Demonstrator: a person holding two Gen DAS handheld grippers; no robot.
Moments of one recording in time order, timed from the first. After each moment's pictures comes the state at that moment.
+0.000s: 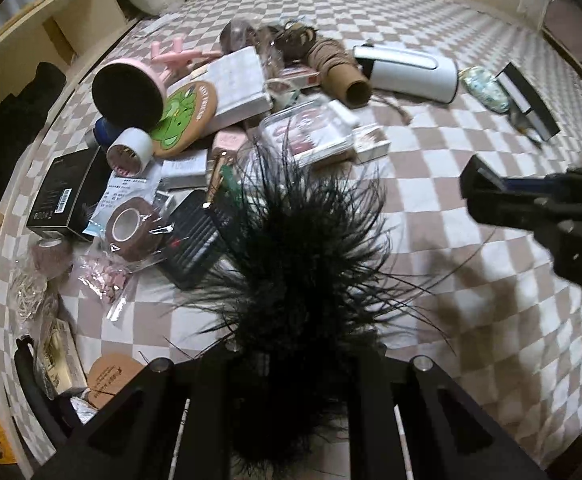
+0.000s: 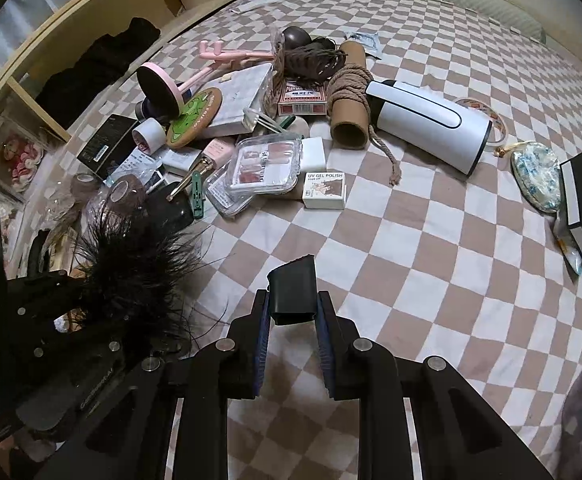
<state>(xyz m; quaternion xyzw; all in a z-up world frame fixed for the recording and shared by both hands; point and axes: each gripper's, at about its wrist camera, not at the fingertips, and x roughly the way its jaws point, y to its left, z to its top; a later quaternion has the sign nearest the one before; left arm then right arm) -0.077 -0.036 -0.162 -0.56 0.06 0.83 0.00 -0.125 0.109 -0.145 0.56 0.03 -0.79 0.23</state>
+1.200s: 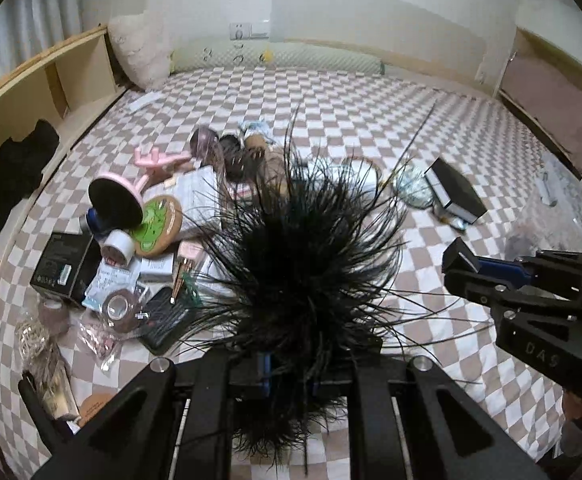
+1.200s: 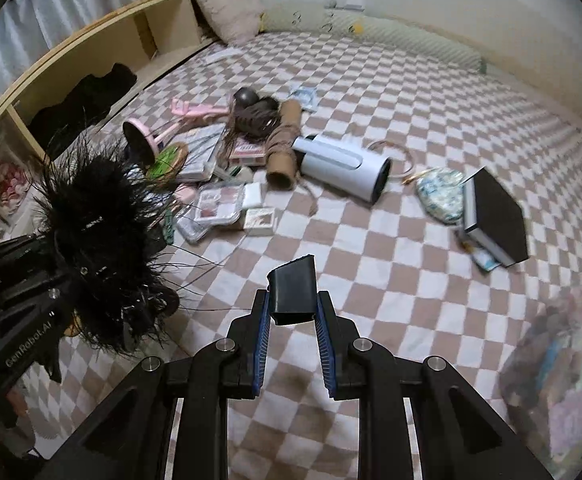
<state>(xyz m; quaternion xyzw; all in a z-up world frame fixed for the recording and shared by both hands) -0.073 0.014 -0.066 -0.44 0.01 0.89 0.06 -0.090 0.169 -0.074 0.49 0.04 -0.86 0.15</state>
